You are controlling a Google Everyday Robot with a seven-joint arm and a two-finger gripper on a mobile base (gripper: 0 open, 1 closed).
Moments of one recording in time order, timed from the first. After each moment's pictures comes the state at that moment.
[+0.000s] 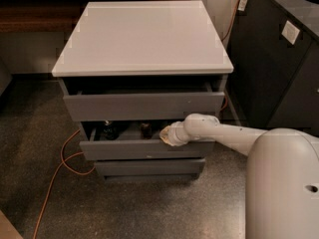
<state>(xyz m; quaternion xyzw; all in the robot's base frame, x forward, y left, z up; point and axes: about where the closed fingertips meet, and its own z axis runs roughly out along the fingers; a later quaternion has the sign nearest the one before) 0.723 -0.050 0.459 -0.63 0.70 0.05 0.33</state>
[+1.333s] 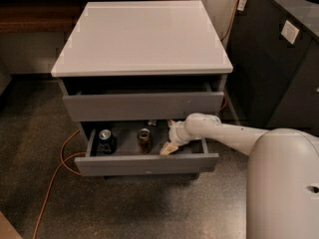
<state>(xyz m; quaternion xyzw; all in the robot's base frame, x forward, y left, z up) 0.724 -0.050 0.462 -0.63 0.70 0.05 0.33</state>
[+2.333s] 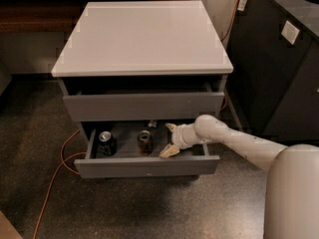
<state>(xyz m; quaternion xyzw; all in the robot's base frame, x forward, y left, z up) 0.704 -0.053 0.465 -0.61 0.69 0.13 0.36</state>
